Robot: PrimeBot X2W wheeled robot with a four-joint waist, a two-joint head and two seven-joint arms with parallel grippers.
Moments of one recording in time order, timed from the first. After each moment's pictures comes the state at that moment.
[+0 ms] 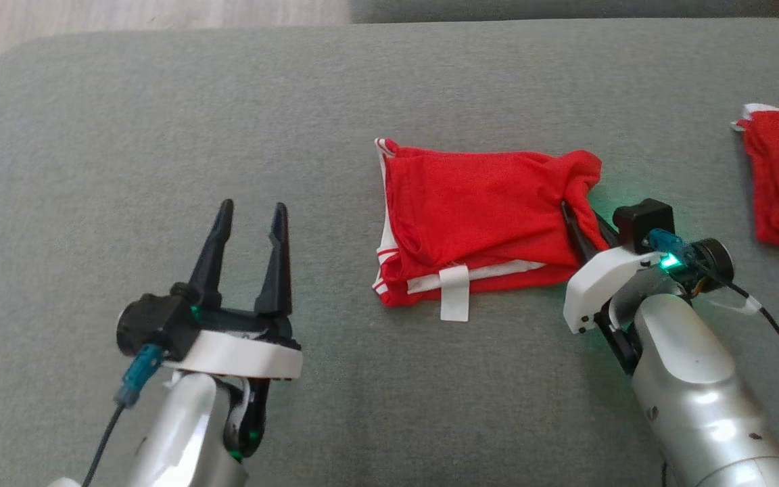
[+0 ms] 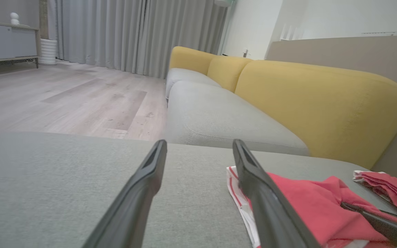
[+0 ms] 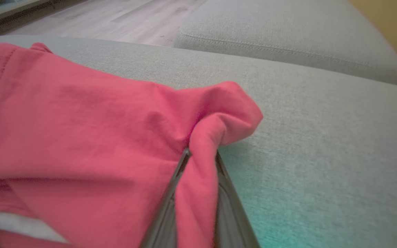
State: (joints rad) left arm -0.27 0.04 -0.25 0.28 -0.32 -0.10 -0.26; right arm -0.58 -0.06 0.15 0.93 -0.01 0.13 -0.16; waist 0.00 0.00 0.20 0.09
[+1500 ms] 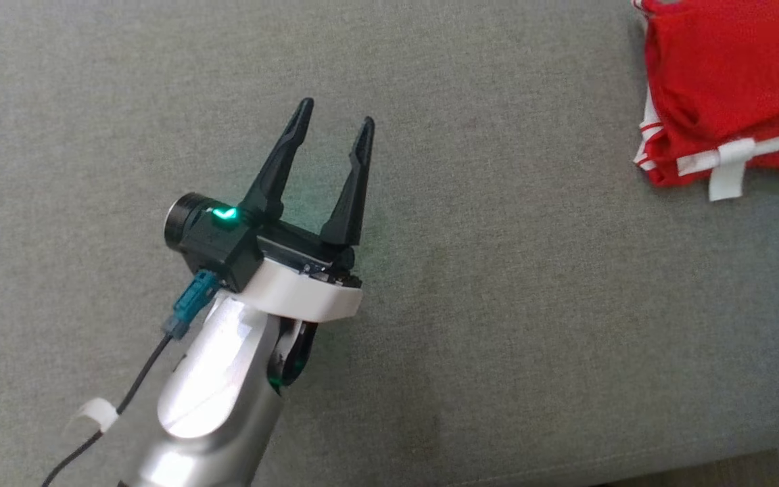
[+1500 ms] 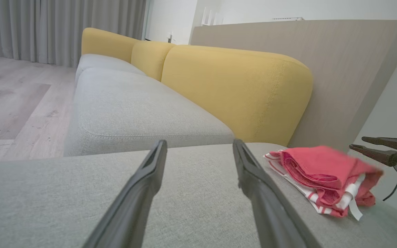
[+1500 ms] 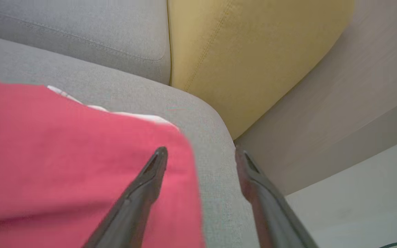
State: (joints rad) left arm -0.49 0.04 -0.45 0.24 -0.32 -0.08 -0.26; right arm -0.73 -0.53 -0.06 0.76 -0.04 0.13 -0.03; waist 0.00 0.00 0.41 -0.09
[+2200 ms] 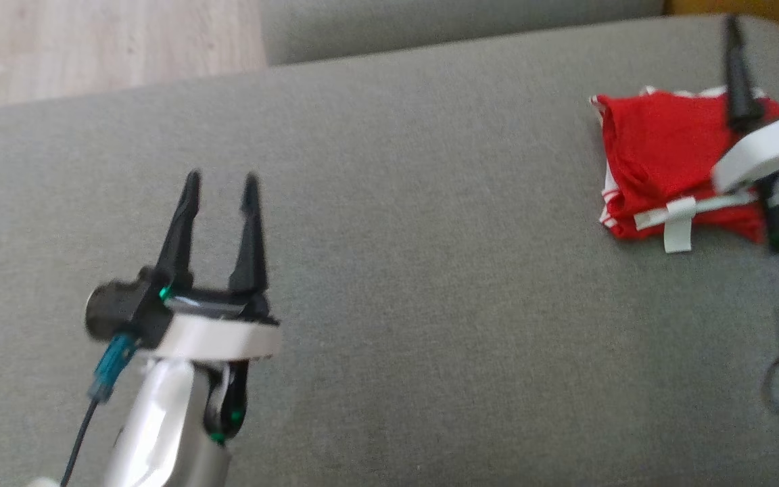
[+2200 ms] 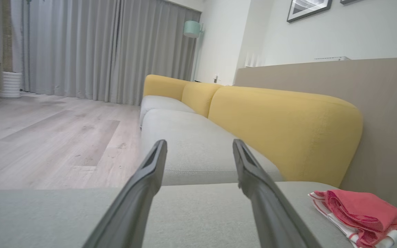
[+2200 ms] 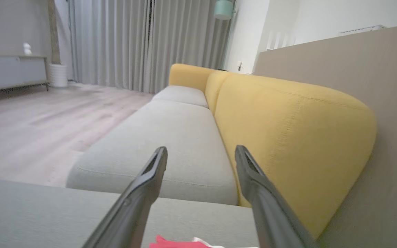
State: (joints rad) left arm -0.29 0.04 -0.20 0.22 -0.29 -0.08 -0.26; right arm -0.66 -0.30 0.05 0.51 0.12 0.13 -0.08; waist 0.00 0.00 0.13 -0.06
